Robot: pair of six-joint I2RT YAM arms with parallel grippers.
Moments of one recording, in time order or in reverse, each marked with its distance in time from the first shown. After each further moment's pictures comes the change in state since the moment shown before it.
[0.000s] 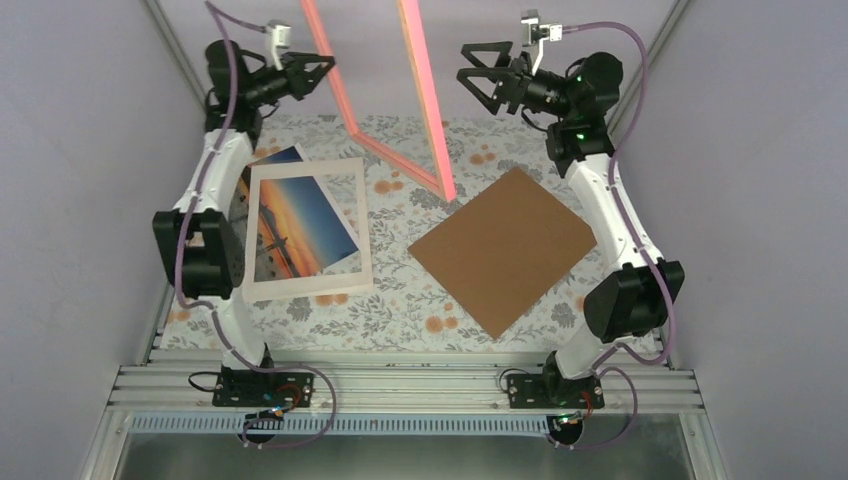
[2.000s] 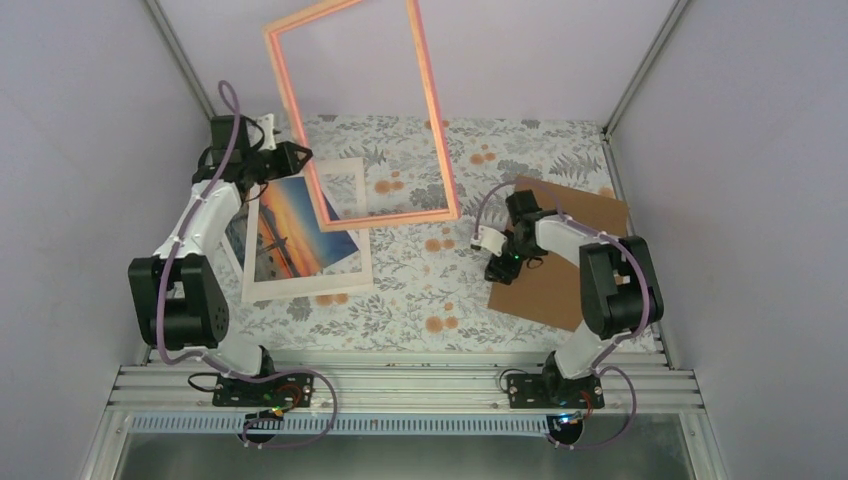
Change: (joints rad) left arm 0.101 -0.390 -0.573 -0.542 -0.395 0.181; right arm 0.029 0.045 -0.795 -1.152 0.892 -1.733
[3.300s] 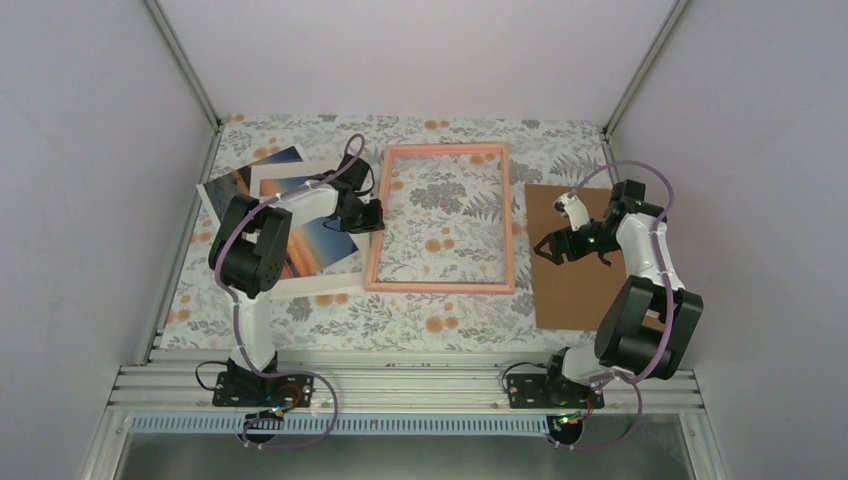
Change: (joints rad) left arm -0.471 0.449 0.083 -0.193 -0.272 -0.177; right arm -0.568 -0.246 0.138 -0.390 -0.355 0.142
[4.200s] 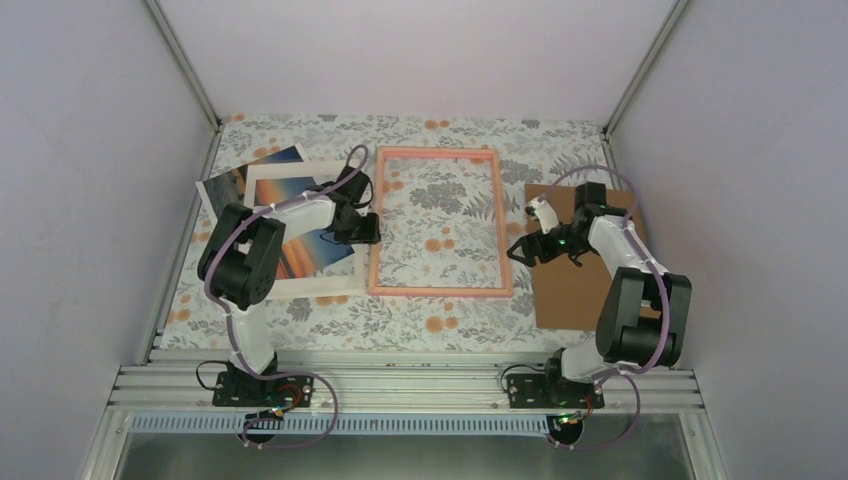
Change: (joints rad) left arm -0.033 -0.089 -0.125 -0.002 -0.107 0.068; right arm 0.161 0.044 -0.095 0.203 -0.023 0.154
